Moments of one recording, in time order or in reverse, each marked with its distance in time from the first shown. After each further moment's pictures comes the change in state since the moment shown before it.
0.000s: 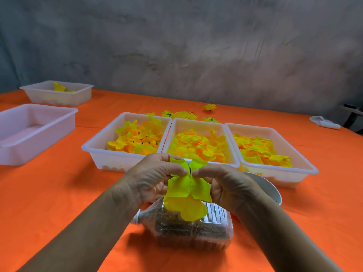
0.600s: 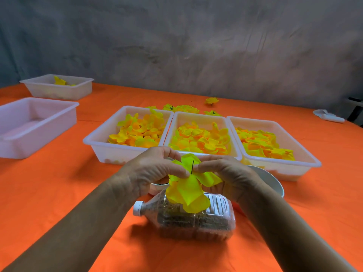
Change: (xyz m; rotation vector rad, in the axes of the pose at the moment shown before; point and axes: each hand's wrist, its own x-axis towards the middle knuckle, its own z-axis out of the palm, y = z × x) left_hand -0.006 0.003 -0.005 0.411 0.061 0.039; right_hand 0.003 -0.002 -0.003 -0.223 0.069 -0.056
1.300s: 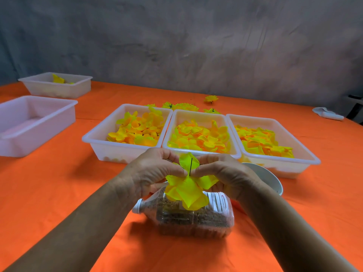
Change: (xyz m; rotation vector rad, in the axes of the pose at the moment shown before) left_hand 0.003 -0.009 0.005 0.001 0.041 0.007; right_hand -0.001 0.002 0.000 -0.156 -0.004 0.008
